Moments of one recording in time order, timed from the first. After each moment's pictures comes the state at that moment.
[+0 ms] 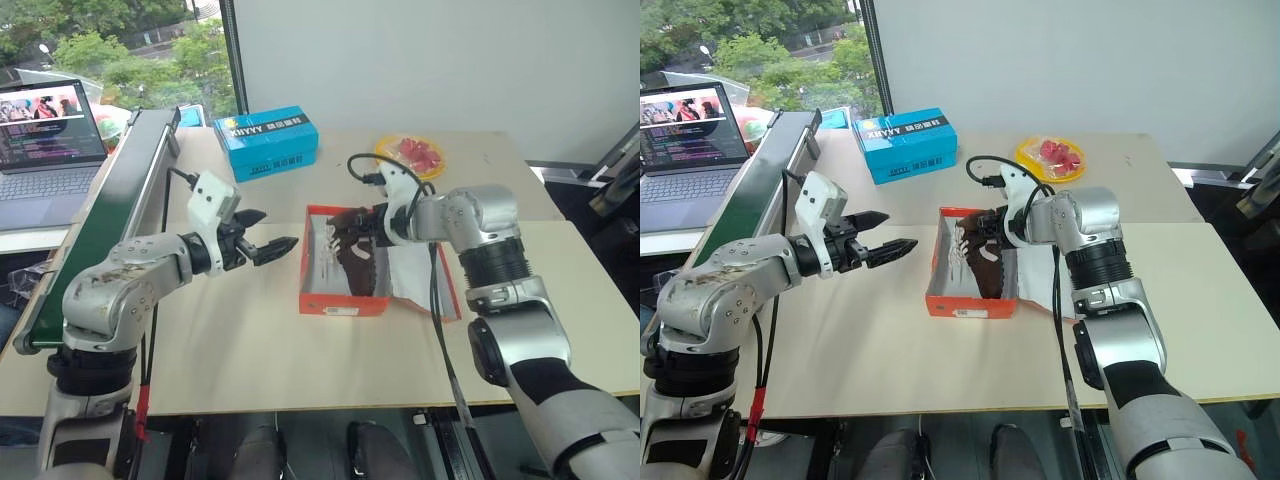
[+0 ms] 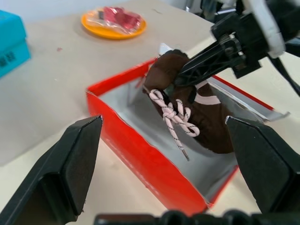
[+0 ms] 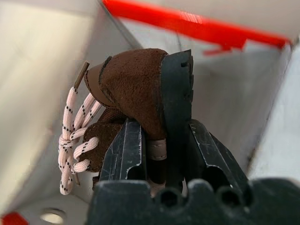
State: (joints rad) left arm -0.53 0.62 0.07 -0.33 -0.61 0.94 -0.62; right arm -1.12 -0.33 0.13 0.54 0.47 1.22 0.21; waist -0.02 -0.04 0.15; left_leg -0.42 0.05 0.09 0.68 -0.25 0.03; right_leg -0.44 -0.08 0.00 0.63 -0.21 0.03
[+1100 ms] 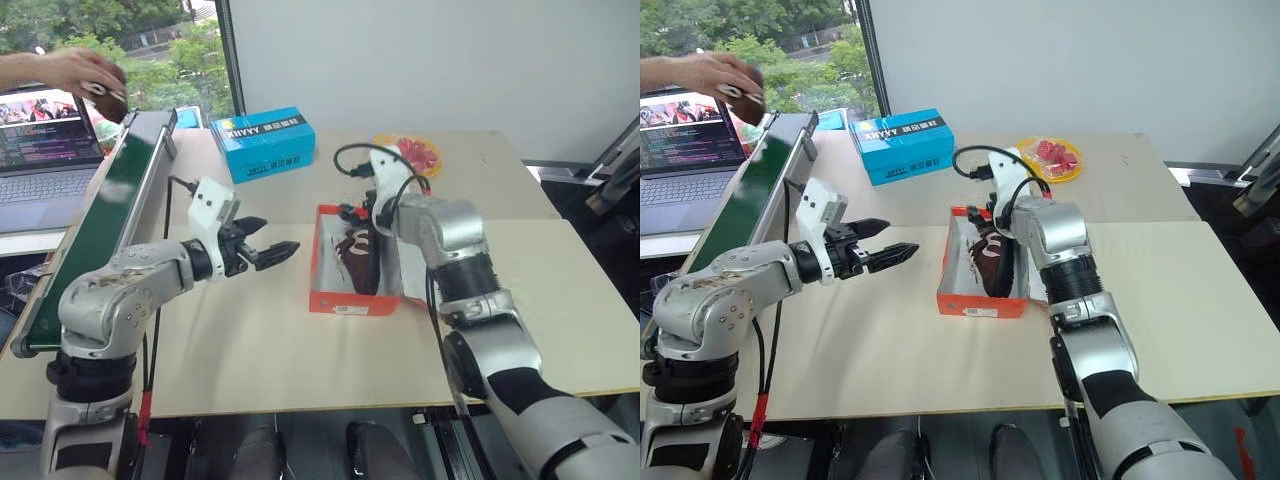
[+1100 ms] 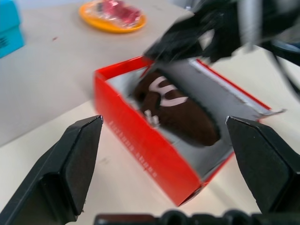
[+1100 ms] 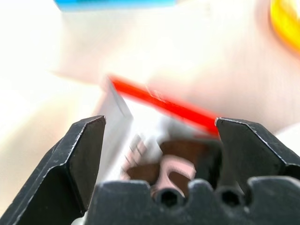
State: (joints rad) left arm -0.48 0.60 0.12 -0.36 -0.65 1.01 -0.51; right arm -1.02 -0.23 0.07 0.25 0.22 0.97 0.22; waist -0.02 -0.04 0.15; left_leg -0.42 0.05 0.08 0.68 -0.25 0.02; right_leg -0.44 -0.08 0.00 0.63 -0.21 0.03
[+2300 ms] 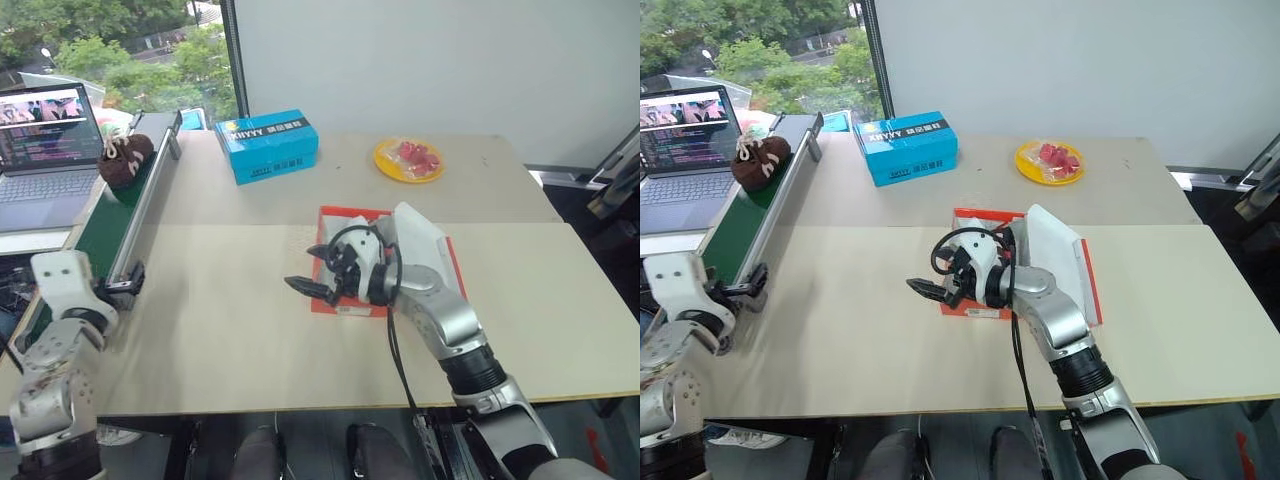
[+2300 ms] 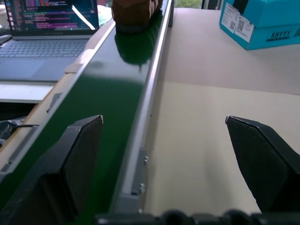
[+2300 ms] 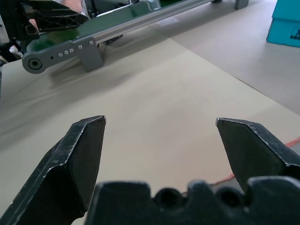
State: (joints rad) left arm -0.08 0.49 0.57 -0.18 -0.37 0.53 -0.20; right arm -0.58 -0.25 0.24 0.02 0.30 0.51 0.74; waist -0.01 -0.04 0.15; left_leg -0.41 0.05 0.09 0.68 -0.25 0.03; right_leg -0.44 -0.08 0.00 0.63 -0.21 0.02
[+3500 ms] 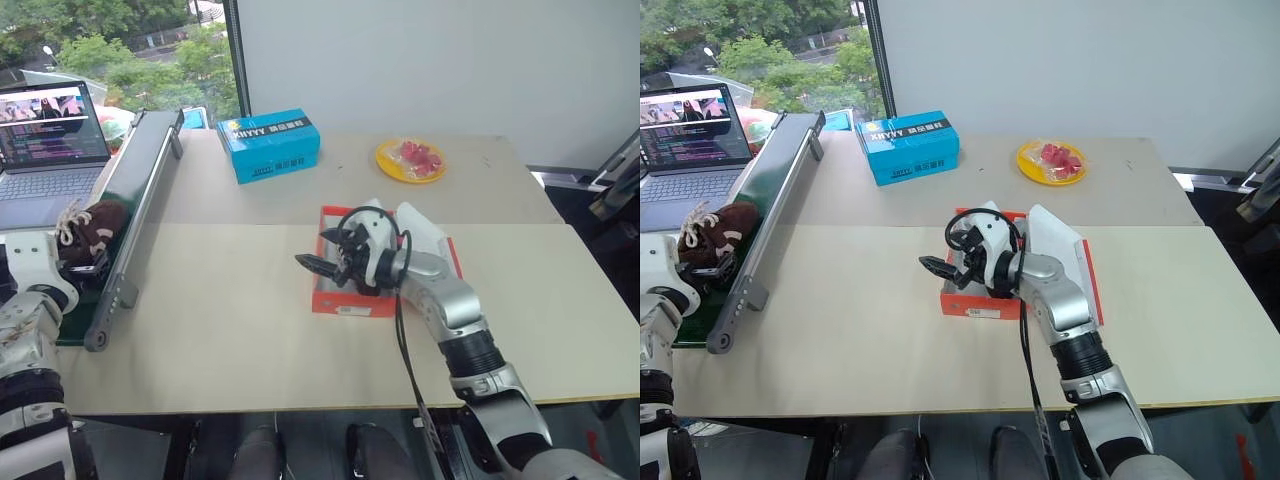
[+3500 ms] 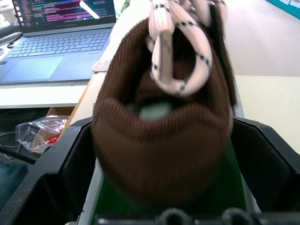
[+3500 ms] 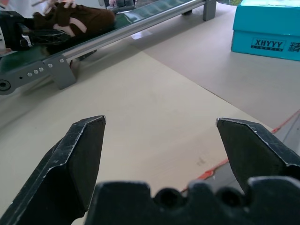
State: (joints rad) left arm -0.41 0.75 0.47 0.61 -0.26 0.22 -0.40; right arm -0.65 -0.24 0.17 0.11 0.29 0.49 0.71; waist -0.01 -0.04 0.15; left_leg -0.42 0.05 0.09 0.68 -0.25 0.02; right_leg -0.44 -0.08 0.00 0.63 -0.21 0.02
